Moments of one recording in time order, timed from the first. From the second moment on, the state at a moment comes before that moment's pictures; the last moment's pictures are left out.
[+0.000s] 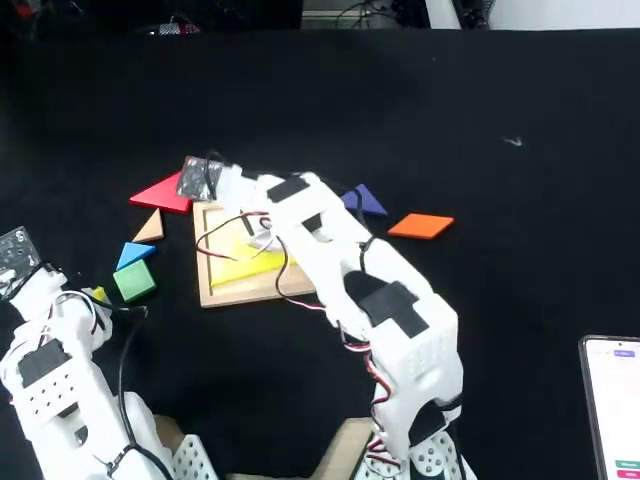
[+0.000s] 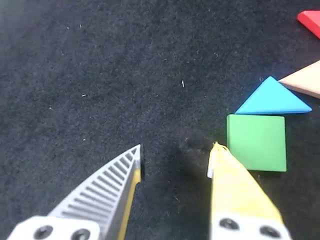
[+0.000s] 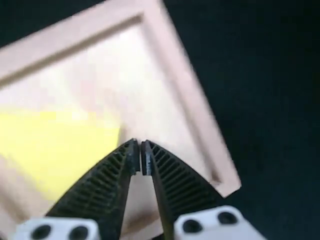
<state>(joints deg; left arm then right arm) -40.7 -60.9 80.8 43.1 -4.9 -31.8 25.2 7.0 47.9 48.8</state>
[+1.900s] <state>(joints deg) -8.8 73.3 -91.1 100.3 -46.9 -21.7 -11.2 51.9 23.0 18.2</state>
